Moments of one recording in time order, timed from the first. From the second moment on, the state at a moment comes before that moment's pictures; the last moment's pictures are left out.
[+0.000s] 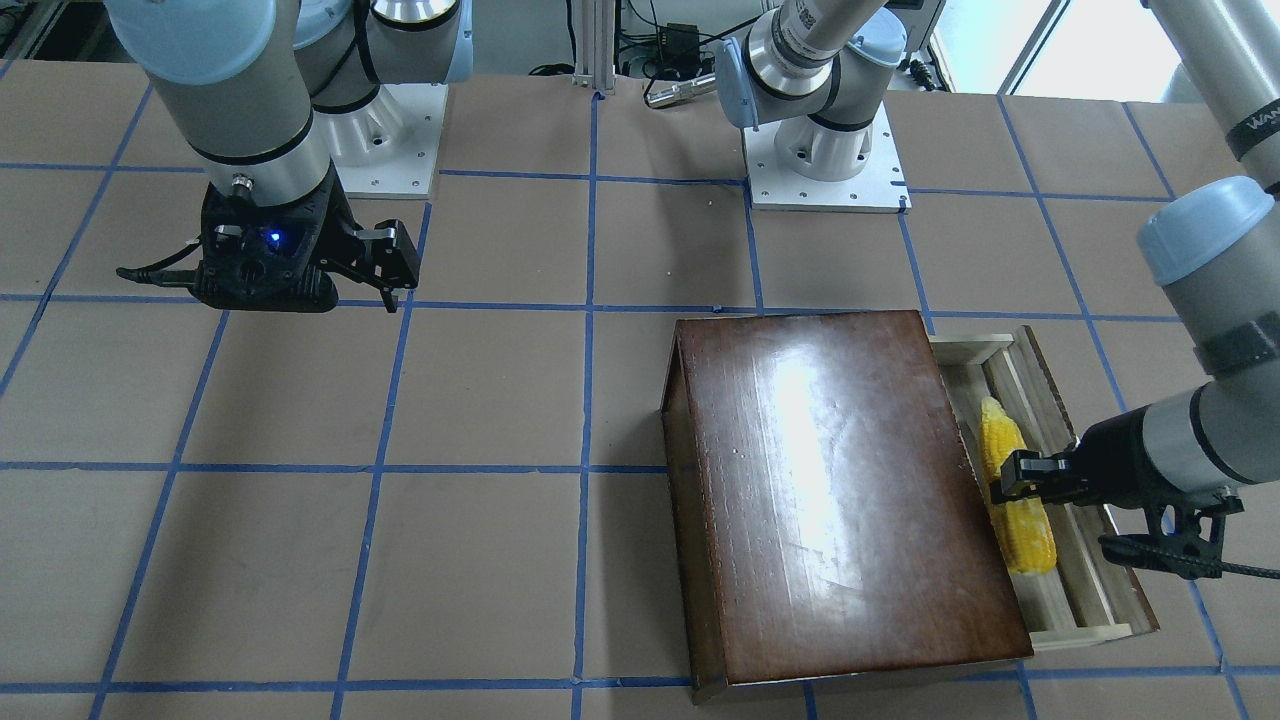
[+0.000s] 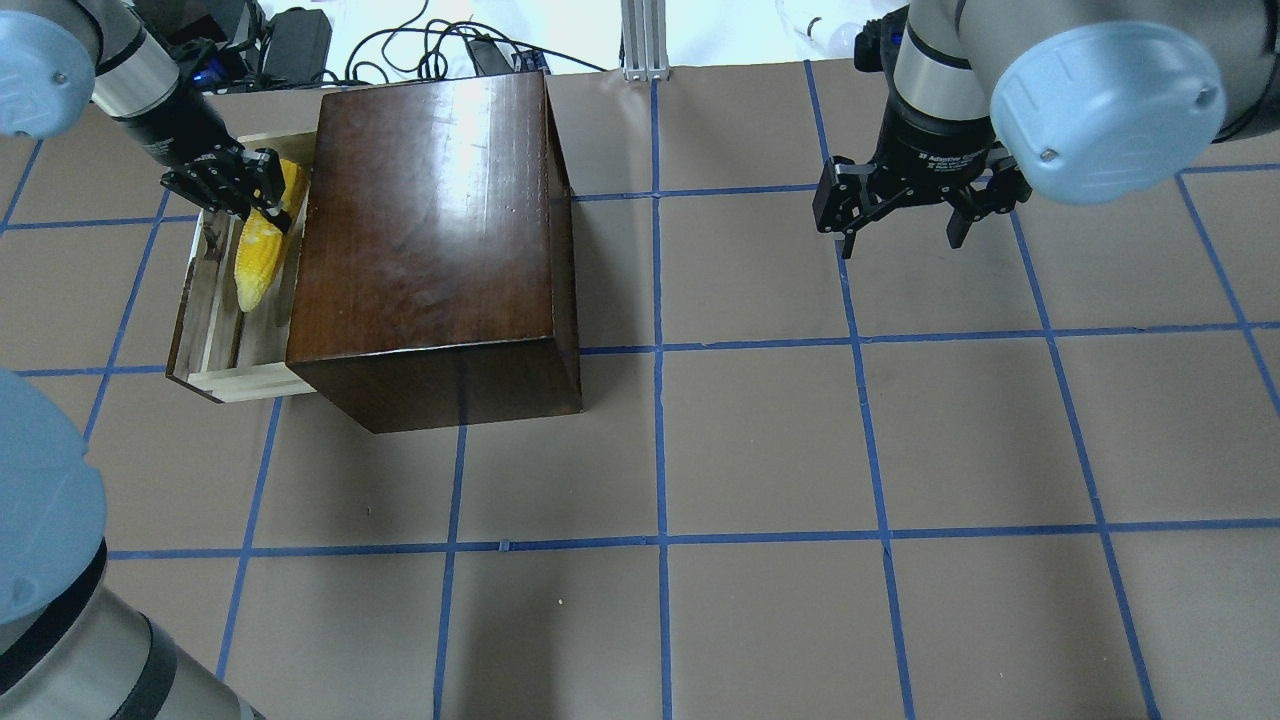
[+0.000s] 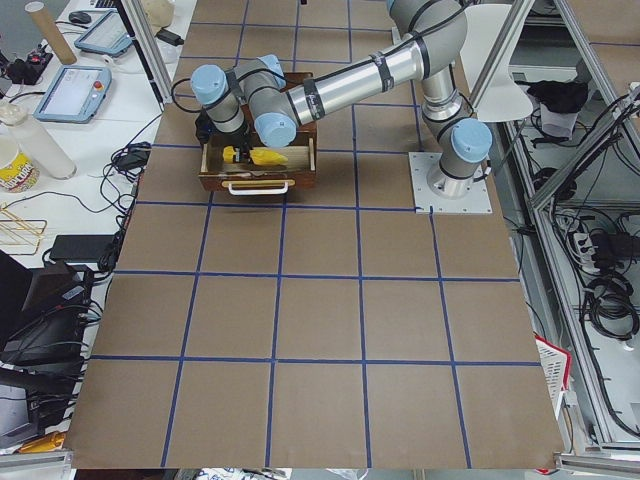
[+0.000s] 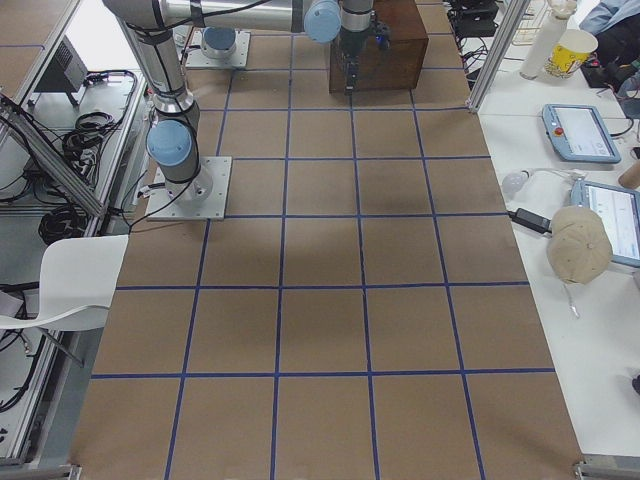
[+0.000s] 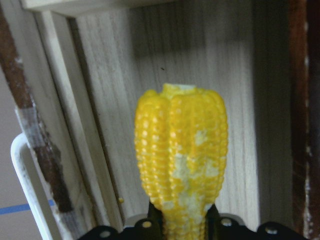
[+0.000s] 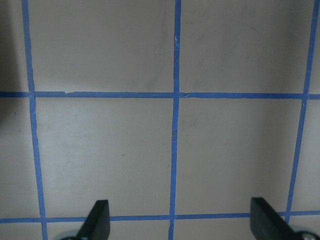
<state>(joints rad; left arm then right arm) -1.23 -2.04 -1.35 -1.49 1.43 0.43 1.65 -1.48 1.58 -1.63 -1.63 0.06</state>
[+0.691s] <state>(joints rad) -1.23 -2.03 -1.37 -1.46 1.40 0.43 1.65 -1.48 1.58 -1.62 -1.63 0.06</state>
